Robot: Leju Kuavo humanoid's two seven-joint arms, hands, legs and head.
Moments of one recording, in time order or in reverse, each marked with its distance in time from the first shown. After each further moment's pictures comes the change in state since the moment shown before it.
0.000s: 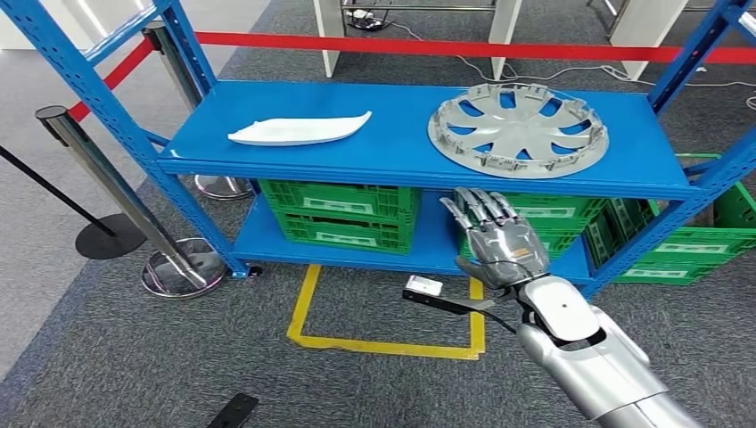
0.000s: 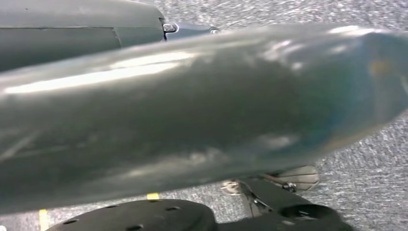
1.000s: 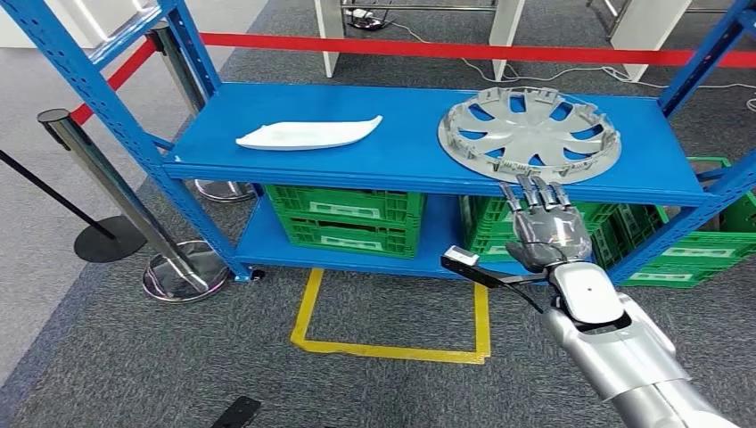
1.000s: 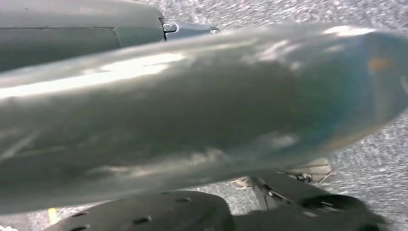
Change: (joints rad) left arm 0.005 -0.003 -0.002 0.002 -0.022 -0.026 0.013; right arm -0.049 -0.009 -0.118 0.100 0.148 0.050 0.137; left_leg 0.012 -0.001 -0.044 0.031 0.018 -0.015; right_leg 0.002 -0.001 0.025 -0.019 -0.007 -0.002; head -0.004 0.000
